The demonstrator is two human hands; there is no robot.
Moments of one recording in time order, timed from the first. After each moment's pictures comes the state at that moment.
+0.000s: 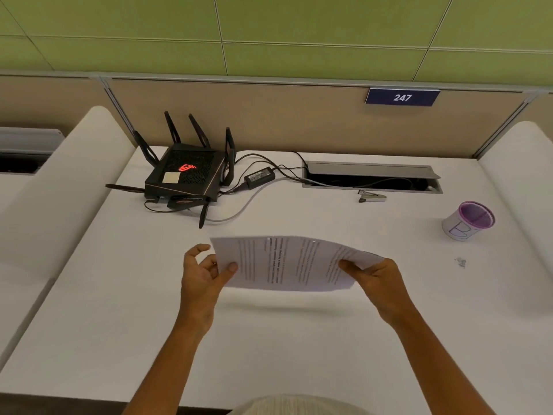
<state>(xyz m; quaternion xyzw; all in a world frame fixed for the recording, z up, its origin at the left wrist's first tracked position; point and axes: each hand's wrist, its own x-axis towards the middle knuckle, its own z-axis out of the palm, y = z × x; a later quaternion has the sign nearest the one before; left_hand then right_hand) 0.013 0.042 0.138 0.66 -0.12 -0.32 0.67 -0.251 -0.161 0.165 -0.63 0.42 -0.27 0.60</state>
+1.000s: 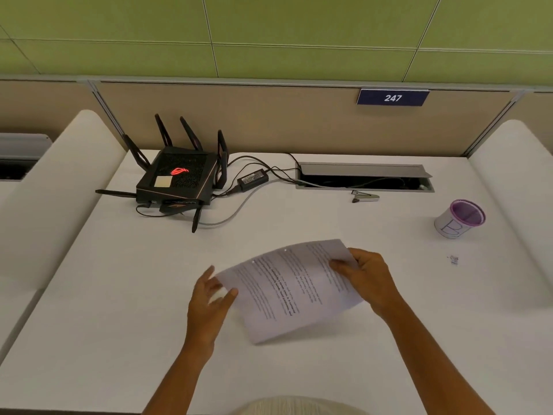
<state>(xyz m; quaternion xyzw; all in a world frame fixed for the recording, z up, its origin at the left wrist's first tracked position) -0.006 0.059 0.082 0.74 -0.11 -0.33 0.57 -0.243 -0.178 0.153 -0.68 0.46 -0.19 0.54</state>
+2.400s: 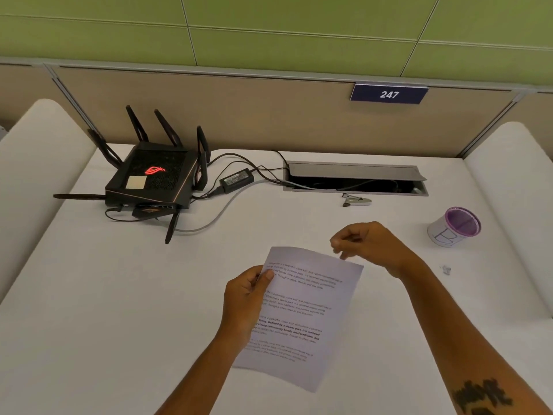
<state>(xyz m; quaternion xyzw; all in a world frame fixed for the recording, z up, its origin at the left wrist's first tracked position) -0.058 -0.056 0.122 0.71 -0.16 -0.40 0.55 -0.230 -0.299 0.178 -0.75 0.41 -0.02 0.53</state>
